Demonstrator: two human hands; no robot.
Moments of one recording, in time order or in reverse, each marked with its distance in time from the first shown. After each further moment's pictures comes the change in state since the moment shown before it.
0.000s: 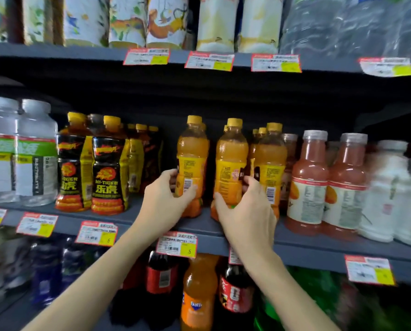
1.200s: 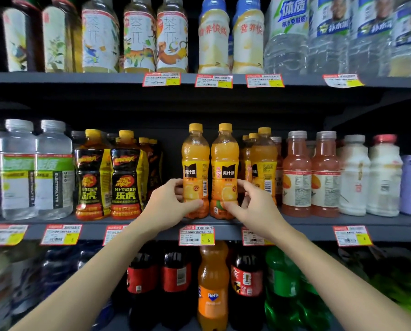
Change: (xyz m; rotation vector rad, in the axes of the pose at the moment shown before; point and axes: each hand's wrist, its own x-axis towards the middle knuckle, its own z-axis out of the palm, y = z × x) left_hand 0.004 -0.022 -0.035 -0.073 -0.317 0.041; right_hand 0.005 0.014 -0.022 0.232 -0.352 -0.100
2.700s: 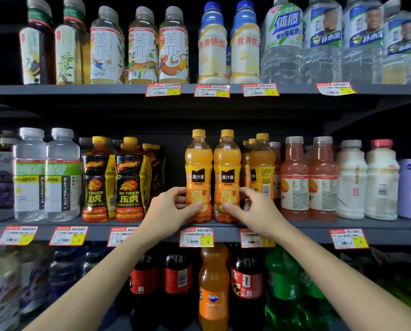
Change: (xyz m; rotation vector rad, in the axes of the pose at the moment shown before) left_hand -0.018 0.009 -0.003 -0.010 0.025 0.036; right_hand 0.003 0.004 -0.010 0.050 -0.112 0.000
